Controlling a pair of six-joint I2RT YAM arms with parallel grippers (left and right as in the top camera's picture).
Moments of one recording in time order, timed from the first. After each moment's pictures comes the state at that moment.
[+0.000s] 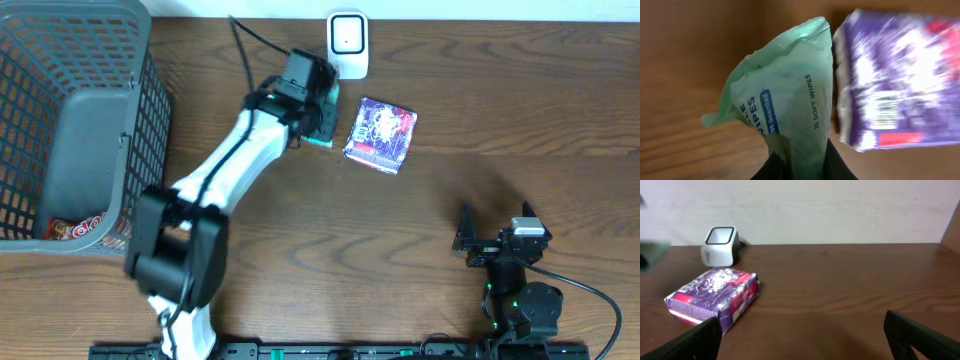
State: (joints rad) left arm -0.43 1.96 1.50 -0.57 0.11 -0.13; right arm 0.00 0.01 0.01 -0.07 -0.01 0.01
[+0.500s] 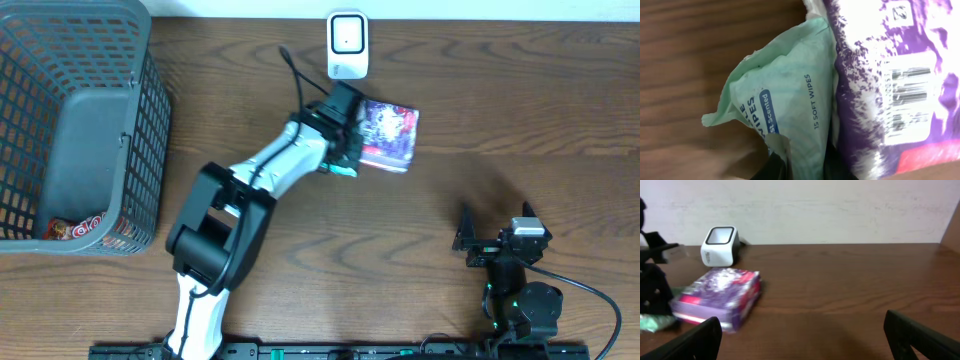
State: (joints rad) left arm -0.58 2.12 1.50 -0.54 0.10 -0.29; right arm 0.00 0.01 0.01 -0.07 -0.01 0.01
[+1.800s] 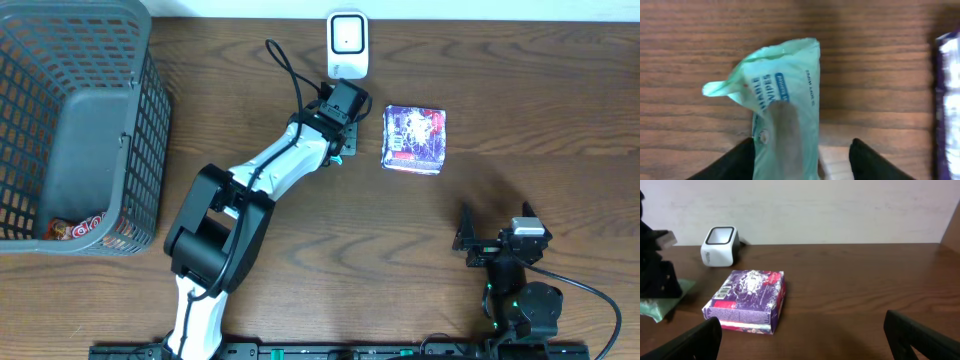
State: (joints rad) left arm -0.57 2.10 1.50 -0.49 -0.15 -0.45; right arm 0.00 0.01 0.01 -0.07 -0.01 0.01
